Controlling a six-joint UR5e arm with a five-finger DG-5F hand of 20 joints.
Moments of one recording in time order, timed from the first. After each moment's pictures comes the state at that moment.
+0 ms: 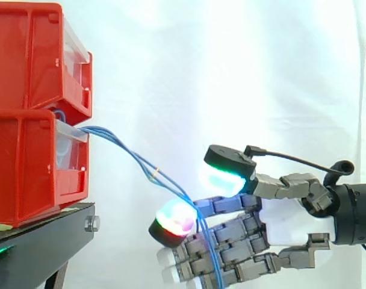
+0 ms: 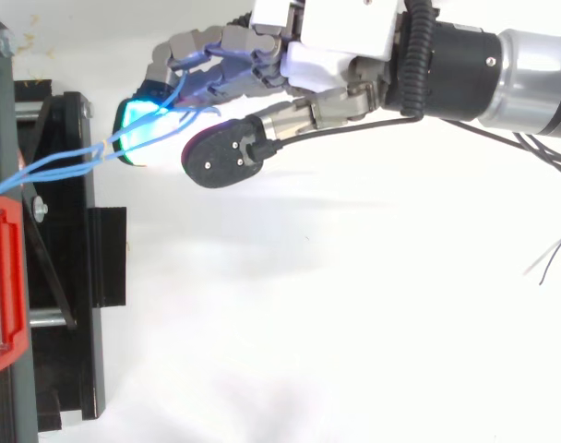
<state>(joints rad) 0.02 -2.36 -1.21 -2.75 -1.43 0.01</state>
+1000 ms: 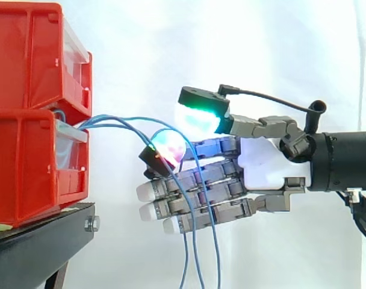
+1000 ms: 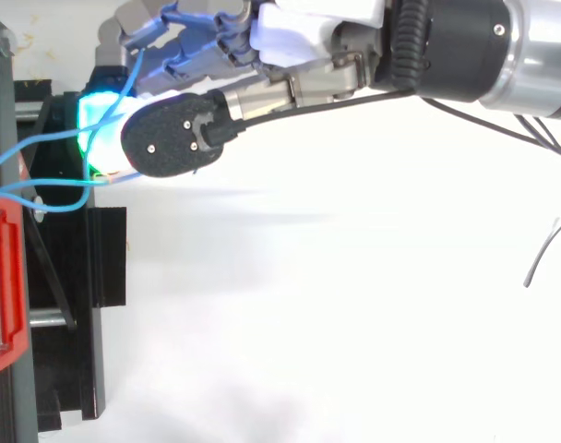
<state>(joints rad) 0.01 -2.36 -1.06 -2.87 -1.45 0.02</state>
